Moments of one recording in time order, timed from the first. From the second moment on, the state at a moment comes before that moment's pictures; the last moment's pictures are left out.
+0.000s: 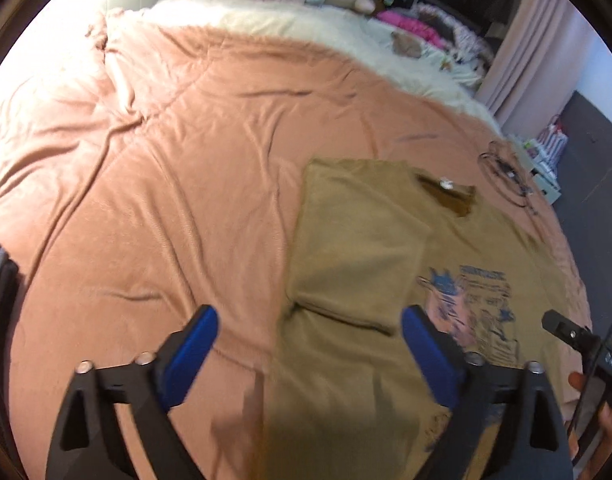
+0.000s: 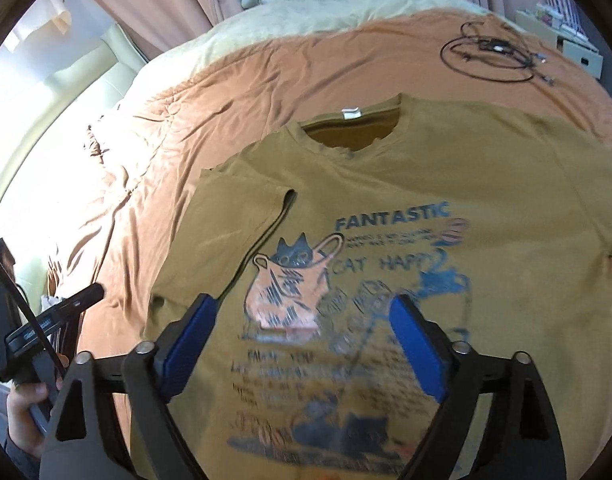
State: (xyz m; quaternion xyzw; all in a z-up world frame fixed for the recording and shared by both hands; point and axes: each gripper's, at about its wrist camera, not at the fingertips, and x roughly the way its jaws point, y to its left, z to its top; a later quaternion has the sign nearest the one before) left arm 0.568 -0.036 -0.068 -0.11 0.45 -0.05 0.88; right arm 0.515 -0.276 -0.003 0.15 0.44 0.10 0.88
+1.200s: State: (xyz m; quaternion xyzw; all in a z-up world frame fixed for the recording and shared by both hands) left arm 0.540 -0.247 -0.029 -0.05 0.41 -0.20 0.89; right arm 0.393 -0.469 0.037 0.17 0.39 -0.02 0.90
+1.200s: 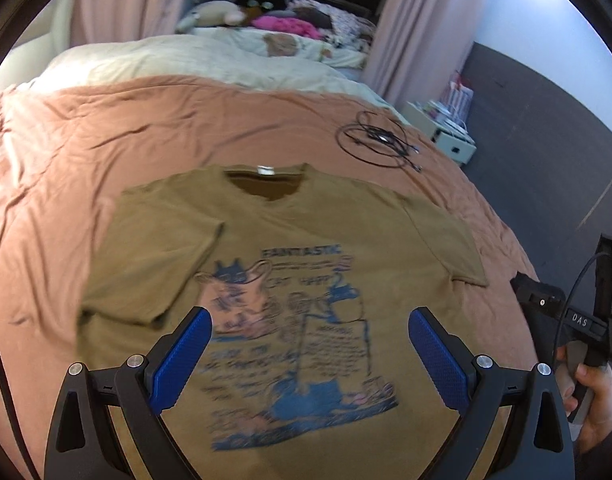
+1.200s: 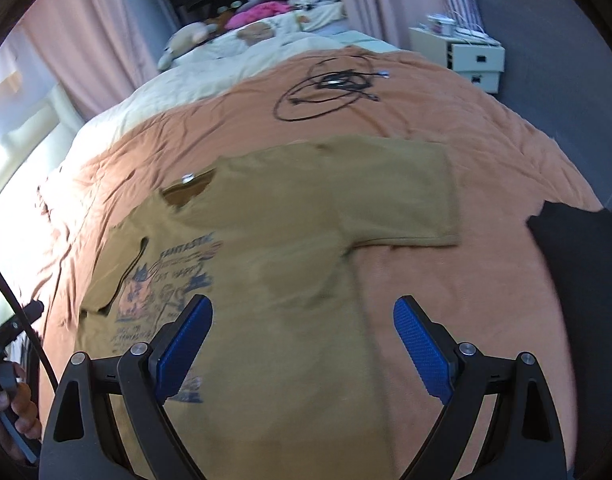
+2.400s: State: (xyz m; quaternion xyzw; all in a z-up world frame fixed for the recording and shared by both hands) left arm 0.683 -0.475 -0.145 -0.04 0.51 -0.33 0.79; right arm 0.538 -0.645 -0.083 0.38 0.39 -0.02 0.84
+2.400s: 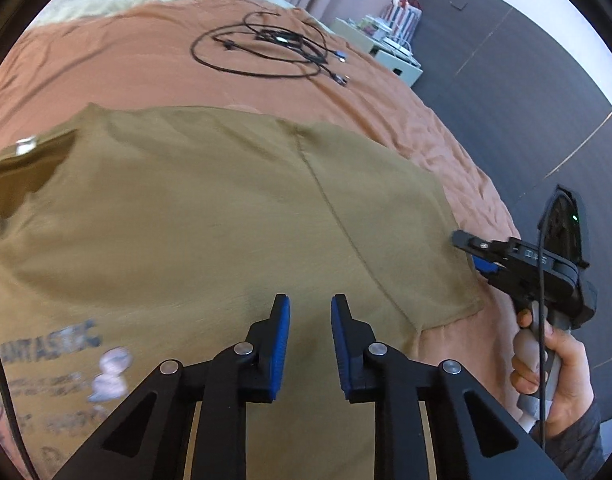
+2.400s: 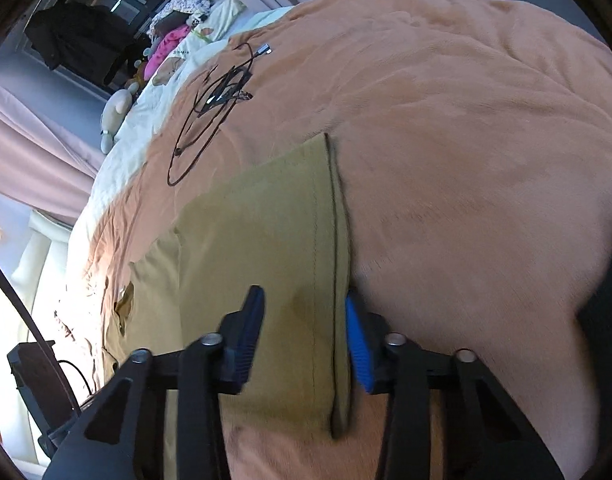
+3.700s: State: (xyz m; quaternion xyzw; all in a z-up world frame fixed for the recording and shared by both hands) left arm 0.669 -0.397 -0.111 -0.03 0.53 -0.32 0.78; right arm 0.553 -0.523 0.018 0.27 0.39 0.09 0.88
